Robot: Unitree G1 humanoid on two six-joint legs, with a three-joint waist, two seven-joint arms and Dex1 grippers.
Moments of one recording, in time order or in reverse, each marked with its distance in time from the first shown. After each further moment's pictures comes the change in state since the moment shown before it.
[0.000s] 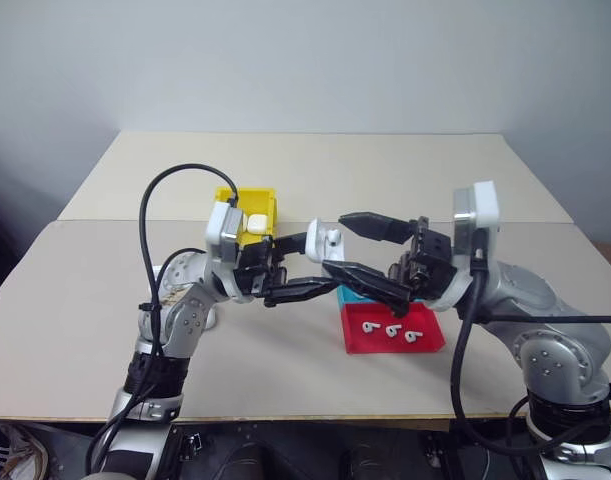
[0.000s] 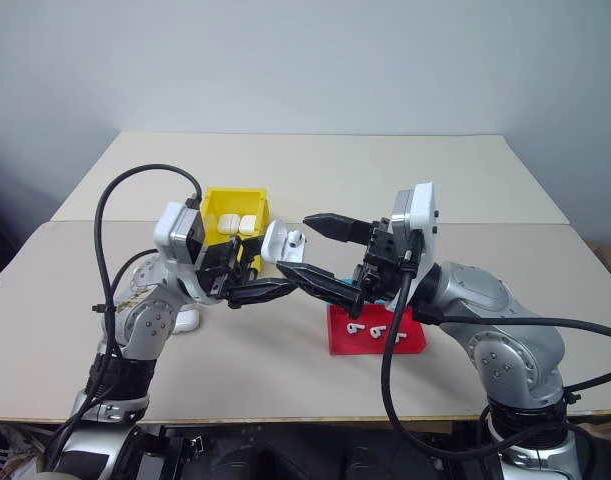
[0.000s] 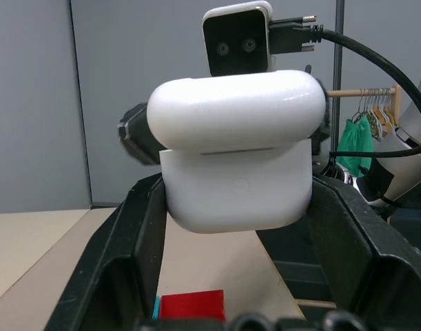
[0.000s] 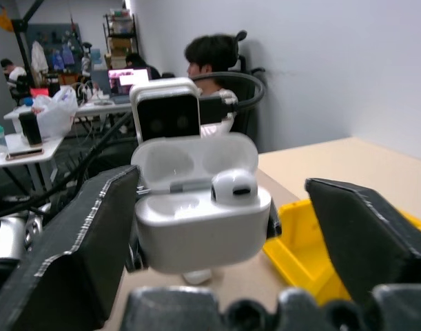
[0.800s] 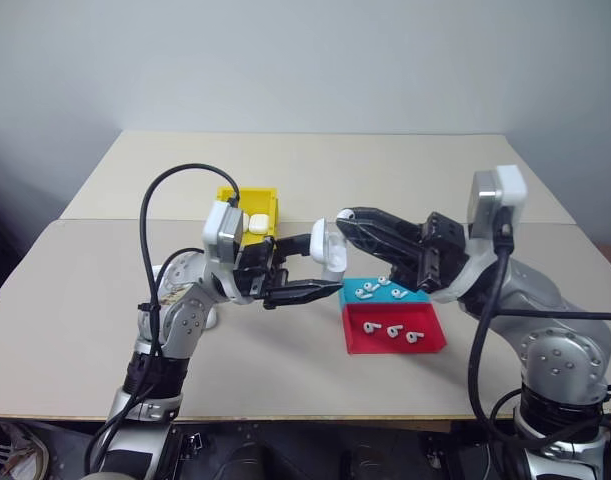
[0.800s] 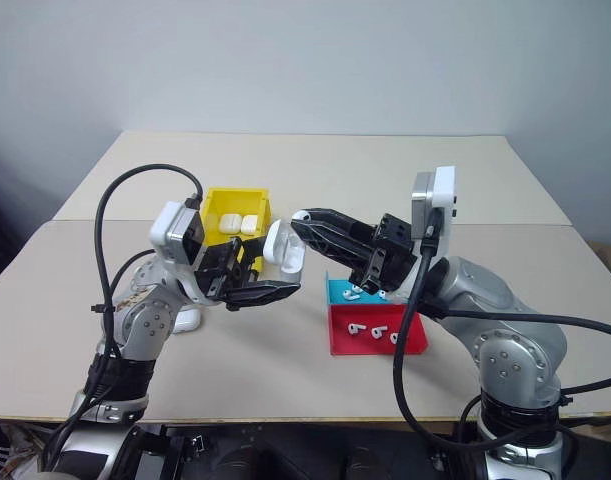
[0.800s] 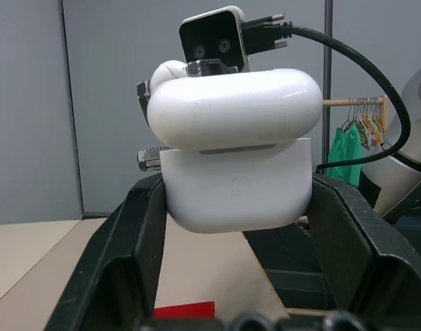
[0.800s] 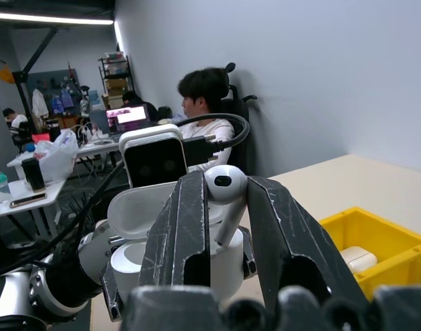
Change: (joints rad) left arm 0.003 0.007 -0.012 -0.016 -0.036 0.024 -0.019; right arm -0.024 0.091 -0.074 -0.035 0.094 0.084 -0.096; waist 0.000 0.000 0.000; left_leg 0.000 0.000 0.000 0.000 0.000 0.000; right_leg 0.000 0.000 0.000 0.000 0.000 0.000
